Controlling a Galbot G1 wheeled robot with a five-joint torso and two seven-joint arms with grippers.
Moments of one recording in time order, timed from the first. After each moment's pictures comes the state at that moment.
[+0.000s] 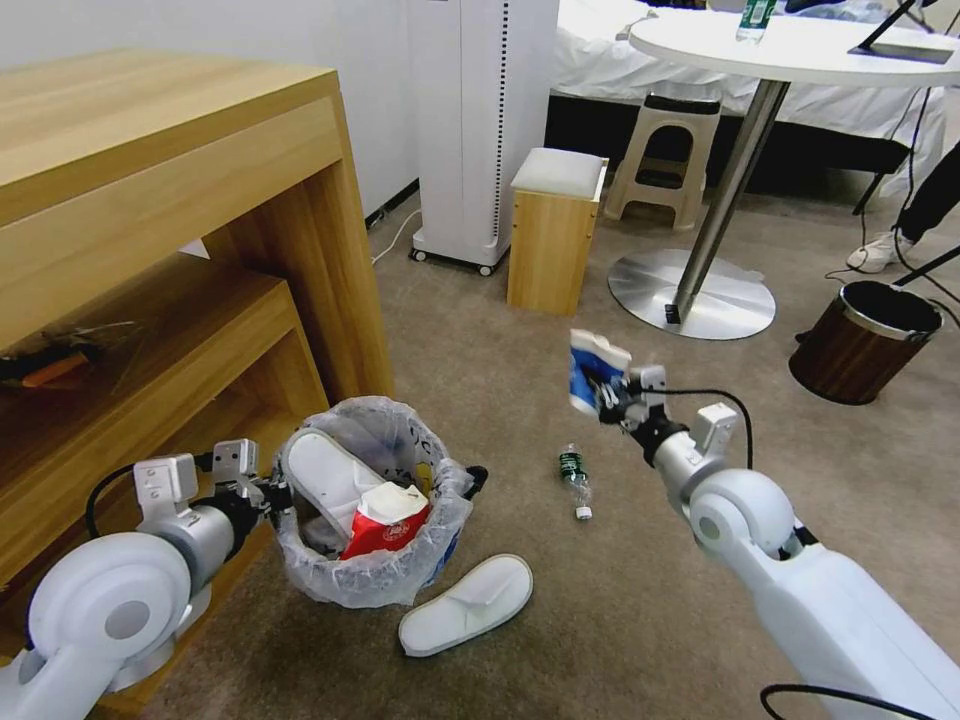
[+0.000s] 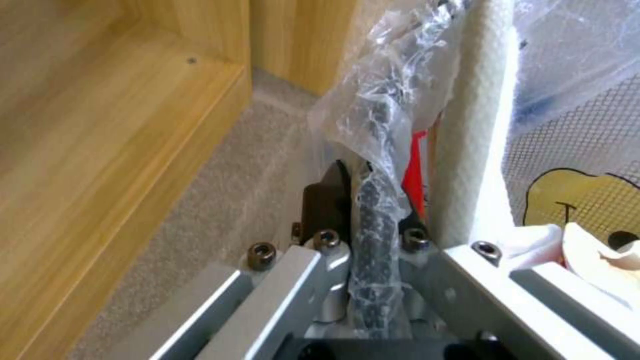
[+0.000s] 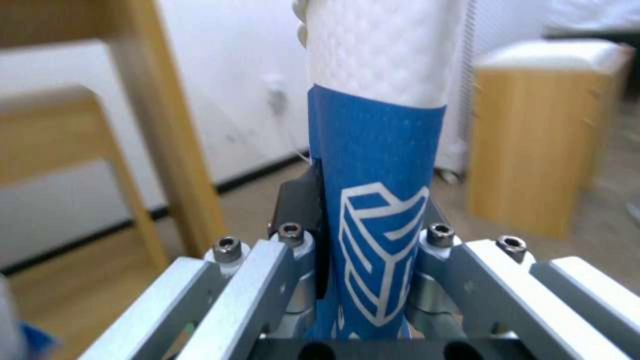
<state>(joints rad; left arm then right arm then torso) 1.40 -0.79 -0.58 -2.32 -1.31 0.71 -0.68 -0.92 0.93 0.17 1.87 0.77 -0.12 -0.03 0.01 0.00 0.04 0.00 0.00</state>
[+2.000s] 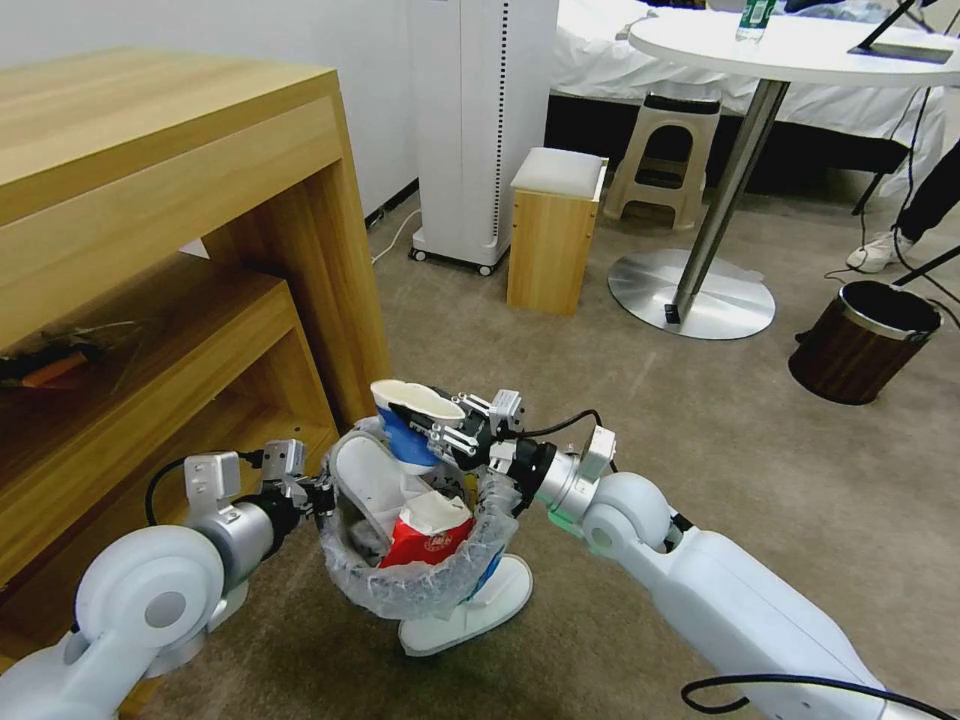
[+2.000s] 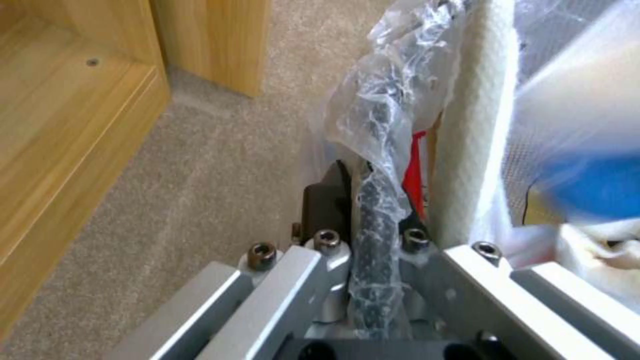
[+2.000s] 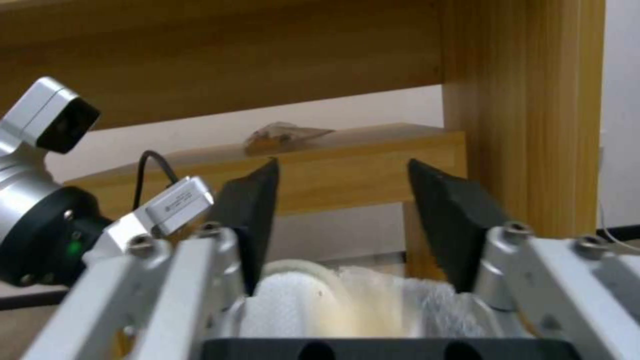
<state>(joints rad) 1.32 -0.80 -0.50 -2.30 -1.31 0.72 -0.58 -0.76 1.01 -0.20 1.80 0.81 0.12 -0.45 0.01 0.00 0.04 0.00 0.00</state>
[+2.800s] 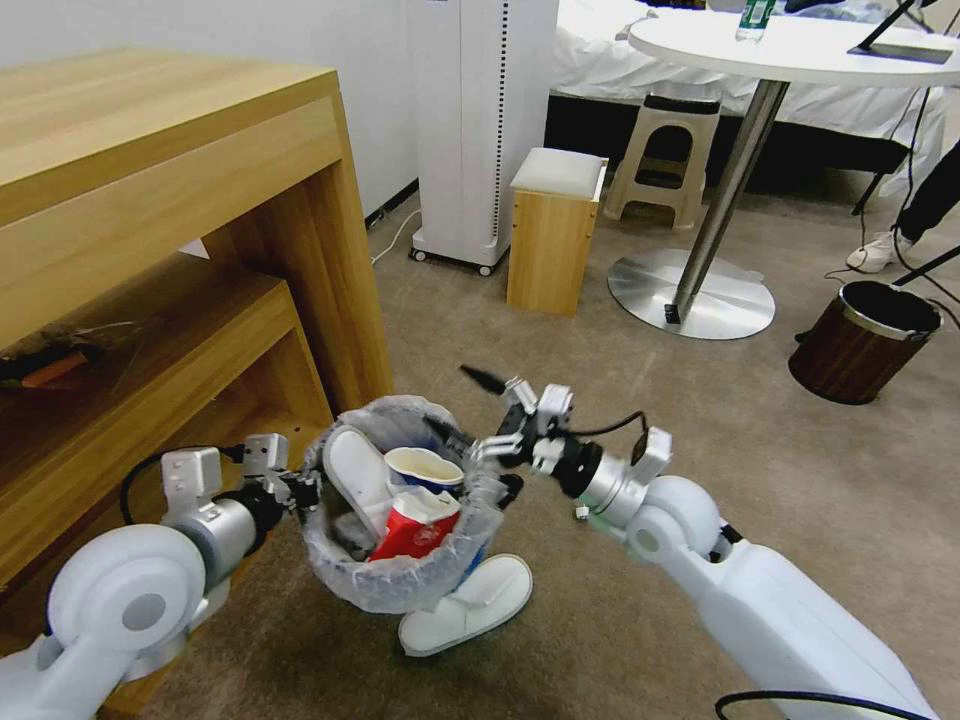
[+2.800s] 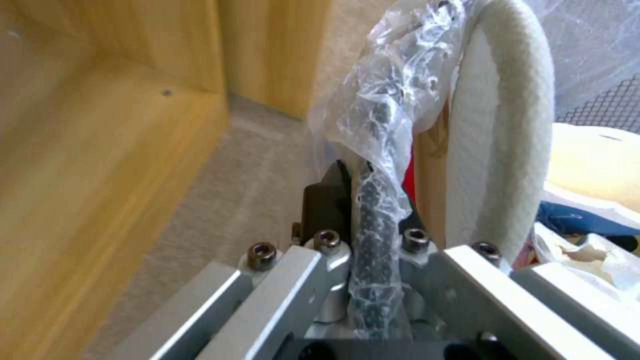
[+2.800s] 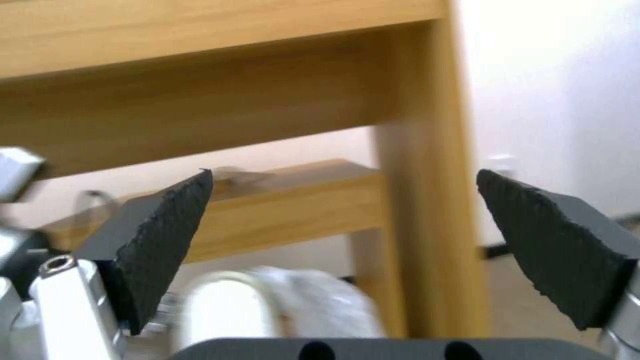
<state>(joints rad) 1.35 -0.77 -0.57 -2.31 -1.31 0.72 -0.59 -0.87 0.96 -0.04 1.89 0.87 0.11 -0.48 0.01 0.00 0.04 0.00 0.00</state>
